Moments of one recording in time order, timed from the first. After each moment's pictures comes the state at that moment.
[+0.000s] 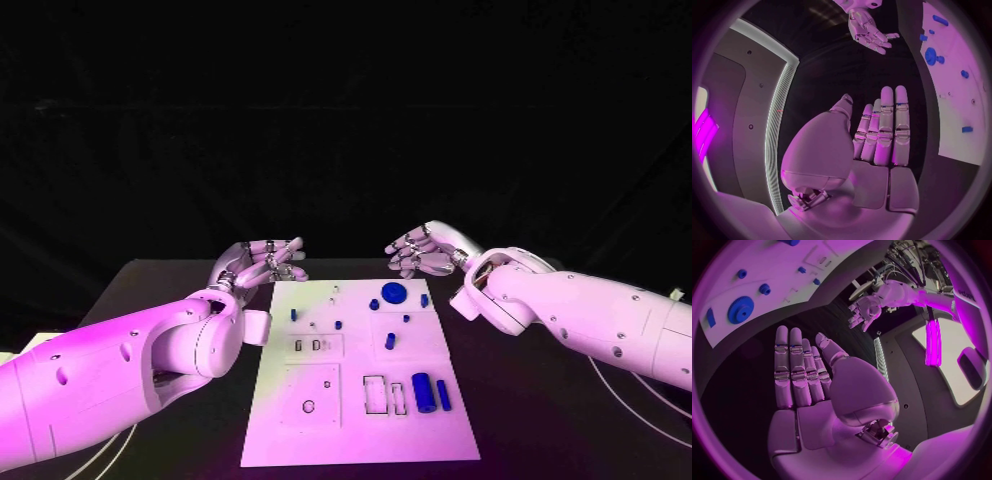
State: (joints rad) left arm 1.13 -0.82 -0.02 1.55 -0.03 -0.49 0.43; left_hand 1.38 -0.04 0.11 0.24 0.07 0.98 0.19 0.16 0.08 1.11 0.13 0.16 0.10 1.27 0.06 0.33 0.30 0.16 1.13 0.16 0.38 0.18; right arm 1.20 -0.75 -0.04 1.30 -0.96 -0.35 0.23; right_hand 1.30 0.10 0.12 -0.28 0.24 0.98 0.19 0.09 0.07 1.14 0.13 0.10 0.06 1.30 0.05 0.20 0.12 0.16 1.11 0.15 0.41 0.18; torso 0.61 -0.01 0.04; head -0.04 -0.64
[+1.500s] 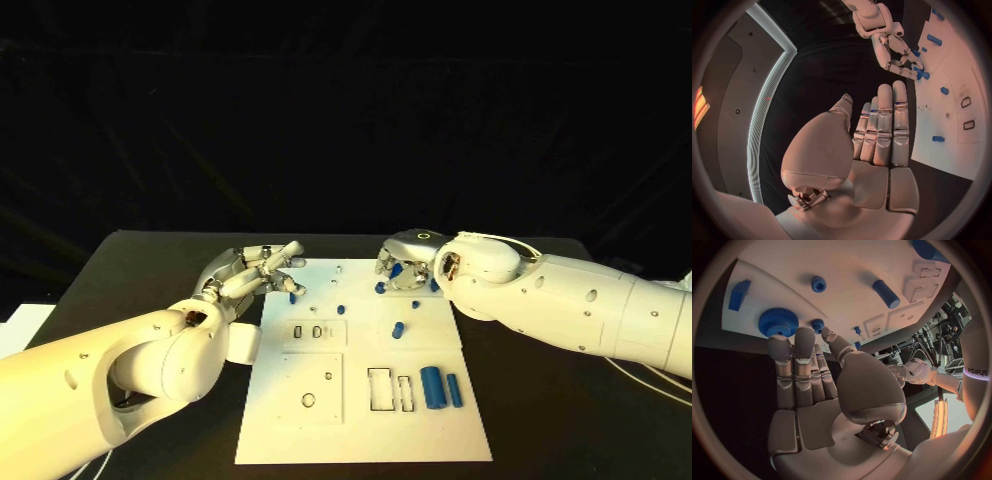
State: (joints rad) left arm 1.15 -0.89 0.00 1.72 0.00 -0.46 0.38; left_hand 1.37 -0.04 0.09 0.22 0.07 1.02 0.18 0.12 0.09 1.17 0.11 0.13 0.13 1.26 0.04 0.54 0.57 0.16 1.17 0.14 0.51 0.28; right arm 1.25 -0.71 -0.04 1.32 -1.68 -0.16 -0.07; right_hand 1.23 0.00 0.28 -0.26 0.19 1.07 0.14 0.07 0.07 1.13 0.09 0.07 0.06 1.47 -0.01 0.75 0.58 0.16 1.24 0.09 1.07 0.72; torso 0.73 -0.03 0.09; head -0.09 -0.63
